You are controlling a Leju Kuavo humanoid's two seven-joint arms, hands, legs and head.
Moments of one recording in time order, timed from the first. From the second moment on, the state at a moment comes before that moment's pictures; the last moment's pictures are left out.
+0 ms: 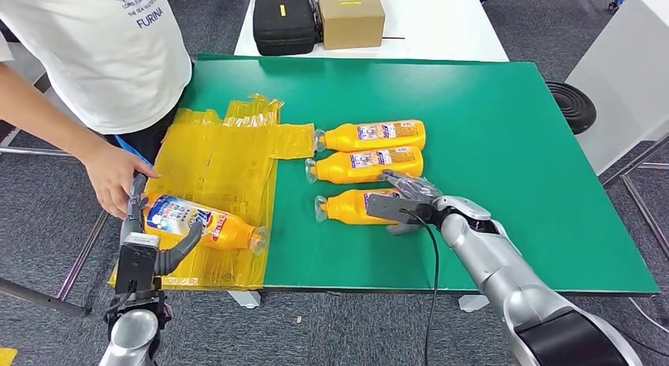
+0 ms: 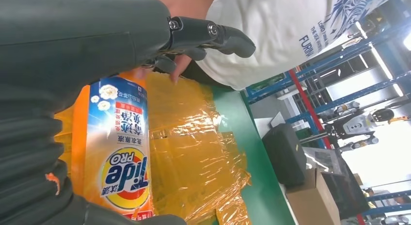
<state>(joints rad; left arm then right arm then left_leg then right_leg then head) -0.04 -0.06 -0.07 -1.43 -0.34 0.31 -0.40 -0.70 -0.12 0.51 -0.67 0.76 0.22 -0.30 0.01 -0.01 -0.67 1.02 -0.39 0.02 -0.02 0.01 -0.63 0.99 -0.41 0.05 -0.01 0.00</state>
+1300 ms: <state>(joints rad) -0.02 -0.06 -0.07 -1.42 -0.32 0.26 -0.38 -0.66 -0.23 0.56 -0.68 0.65 0.28 -0.23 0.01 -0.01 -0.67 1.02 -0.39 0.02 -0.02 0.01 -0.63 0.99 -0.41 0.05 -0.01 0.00</state>
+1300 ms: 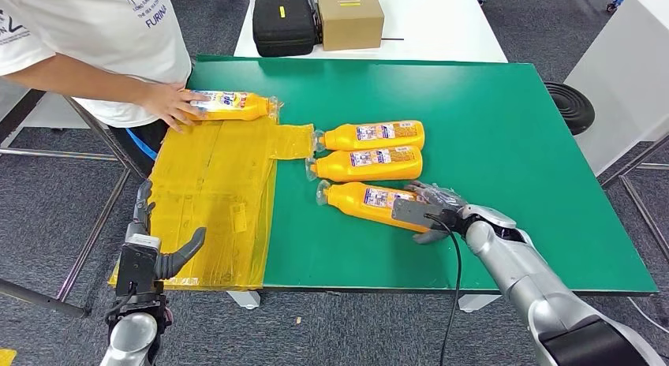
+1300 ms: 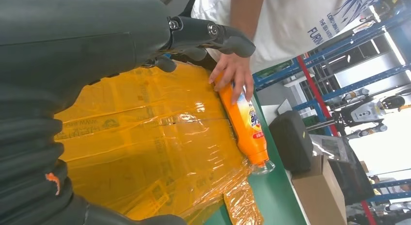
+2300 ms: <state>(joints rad) -0.02 -0.05 -0.07 -1.42 -0.30 0.25 -0.38 -0.66 -0.24 0.56 -0.64 0.63 0.28 -0.28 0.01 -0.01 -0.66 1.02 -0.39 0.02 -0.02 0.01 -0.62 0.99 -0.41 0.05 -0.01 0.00</state>
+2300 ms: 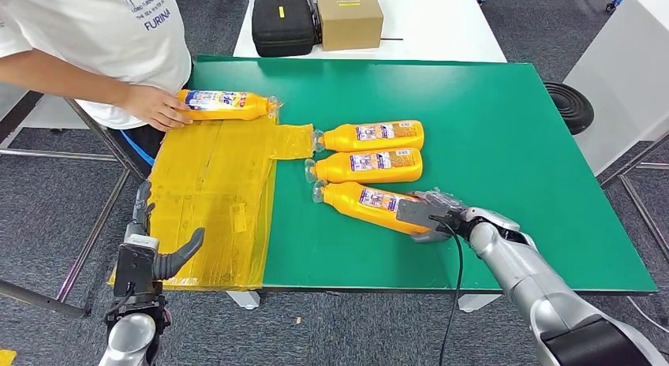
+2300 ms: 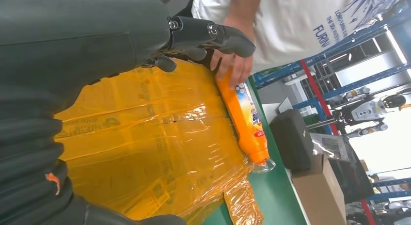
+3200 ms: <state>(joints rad) 0.00 -0.05 -0.07 -1.42 -0.07 0.16 -0.44 -0.30 -0.03 0.29 -1.08 0.47 0.11 -0.54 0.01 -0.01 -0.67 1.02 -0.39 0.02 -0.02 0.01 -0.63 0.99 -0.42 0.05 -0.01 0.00</state>
